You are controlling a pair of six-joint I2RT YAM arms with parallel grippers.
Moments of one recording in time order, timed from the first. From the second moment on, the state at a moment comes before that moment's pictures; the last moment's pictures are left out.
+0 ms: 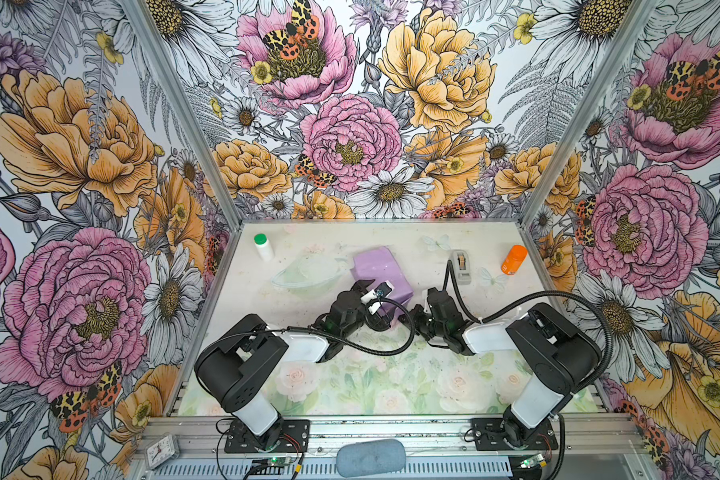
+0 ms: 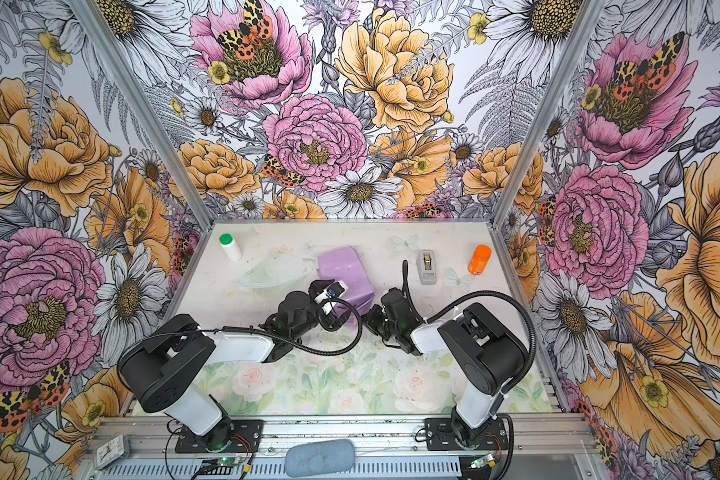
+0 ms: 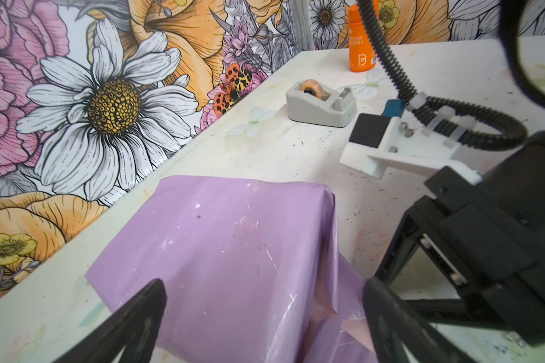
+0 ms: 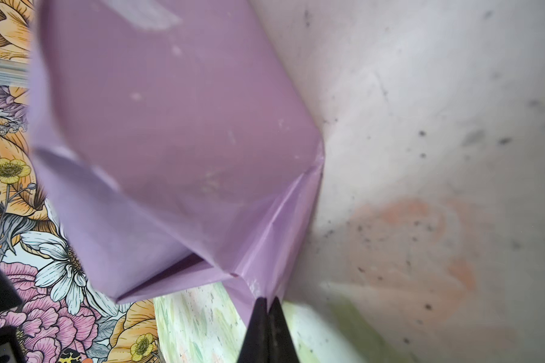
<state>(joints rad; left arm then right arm) -0.73 1.60 0.58 0.76 -0.02 0.35 0.56 1.70 0.58 0.46 -0.30 1.15</state>
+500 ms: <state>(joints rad) -0.75 1.60 0.56 0.65 0.00 0.55 0.54 1.65 0.59 0.44 -0.30 1.15</state>
